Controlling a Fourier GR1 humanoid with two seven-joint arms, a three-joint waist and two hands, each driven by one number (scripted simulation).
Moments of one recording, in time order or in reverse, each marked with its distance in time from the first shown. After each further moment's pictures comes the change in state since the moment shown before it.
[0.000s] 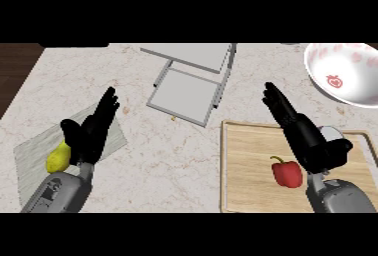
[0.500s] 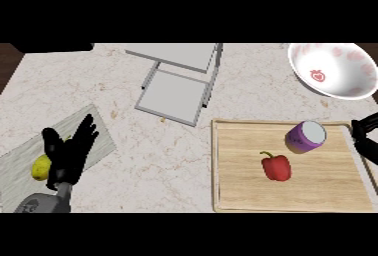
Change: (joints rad) left arm 0.151 0.057 0.070 0.048 0.077 -0.013 0.114; right arm 0.200 -0.282 -0.346 -0.039 0.157 -0.115 -0.111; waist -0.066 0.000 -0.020
